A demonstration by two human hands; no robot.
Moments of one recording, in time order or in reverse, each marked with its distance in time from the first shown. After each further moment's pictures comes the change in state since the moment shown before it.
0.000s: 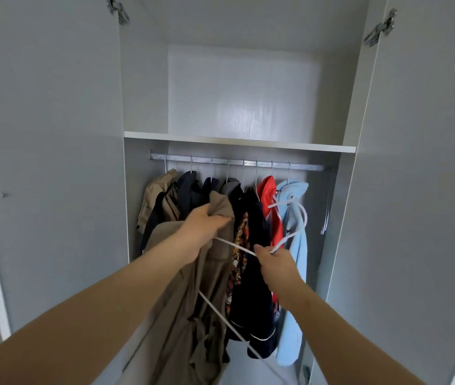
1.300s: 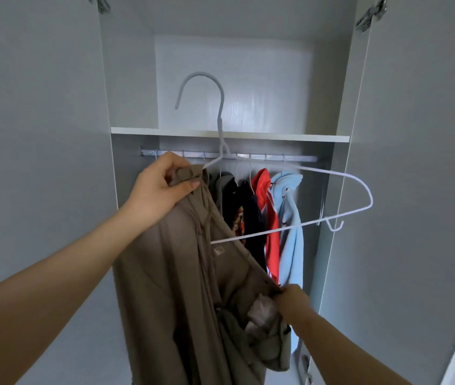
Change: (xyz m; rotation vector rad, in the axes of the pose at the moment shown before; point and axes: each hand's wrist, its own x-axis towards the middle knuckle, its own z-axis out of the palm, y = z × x) left_hand 0.008 0.035 -0.056 0.355 0.116 0.682; right_hand 0.012 0.082 -0.022 -0.607 -0.004 0.247
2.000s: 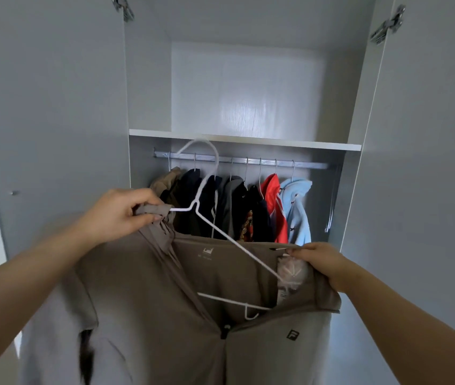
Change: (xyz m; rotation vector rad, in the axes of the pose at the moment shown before) left_hand -0.034 -0.034 -0.090 0.503 -0.279 0.261; right_hand -0.001 -0.043 -0.088 0.459 -0.124 -0.137
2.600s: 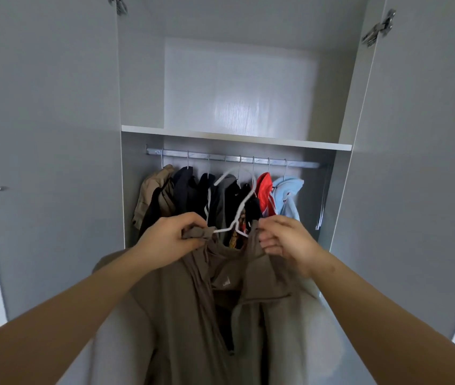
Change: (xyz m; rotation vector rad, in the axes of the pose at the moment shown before) left_hand 0.001 0.038 0.081 -0.232 -0.134 -0.280; right_hand -0.021 -0.041 0.043 0.110 -0.047 -0.241
